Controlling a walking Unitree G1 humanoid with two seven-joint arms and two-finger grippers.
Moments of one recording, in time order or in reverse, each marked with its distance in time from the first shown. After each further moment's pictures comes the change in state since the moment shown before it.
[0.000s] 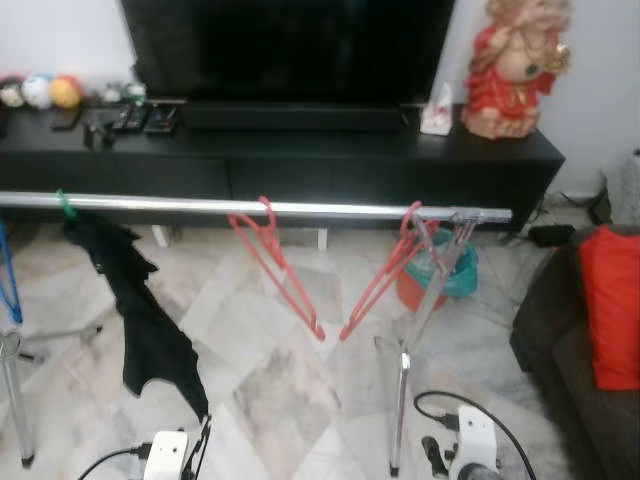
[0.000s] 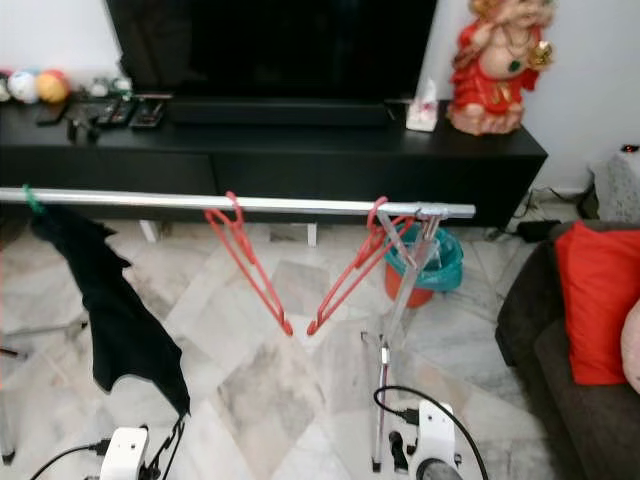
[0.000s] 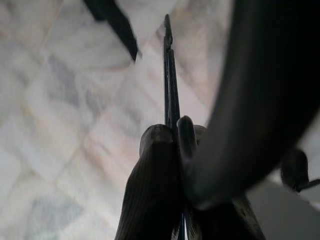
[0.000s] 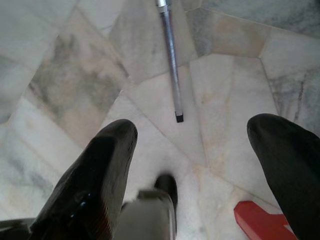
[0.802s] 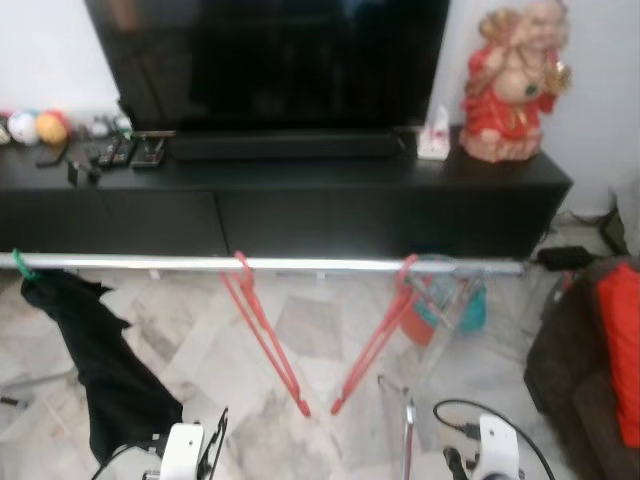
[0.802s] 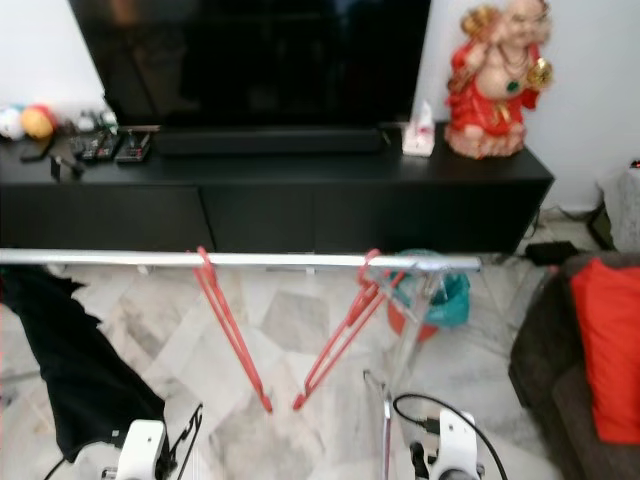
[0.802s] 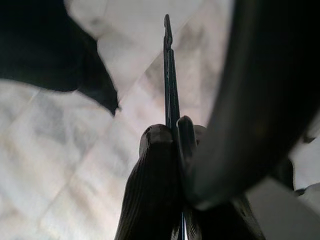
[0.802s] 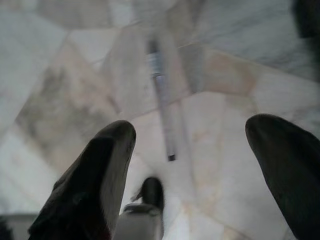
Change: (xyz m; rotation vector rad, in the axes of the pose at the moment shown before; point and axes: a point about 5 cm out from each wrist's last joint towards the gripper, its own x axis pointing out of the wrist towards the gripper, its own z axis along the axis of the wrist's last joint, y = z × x) left arm -0.001 -0.004 -0.003 -0.003 0.000 0.010; right arm -0.001 -0.004 -0.001 -0.002 0.007 -0.001
